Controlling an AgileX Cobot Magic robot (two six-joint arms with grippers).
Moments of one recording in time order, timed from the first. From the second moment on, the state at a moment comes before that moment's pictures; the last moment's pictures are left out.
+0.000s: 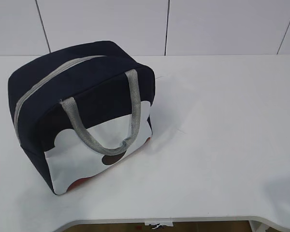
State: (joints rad) left arm -0.47 0.01 -0.53 -0.04 1.11 0.10; right arm 0.32 -0.02 -0.50 -0.02 1.14 0.05
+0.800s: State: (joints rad) left arm -0.27 0.01 -0.53 -0.05 1.11 0.10; right arm 0.20 -0.02 -0.50 -0.05 1.14 0.09
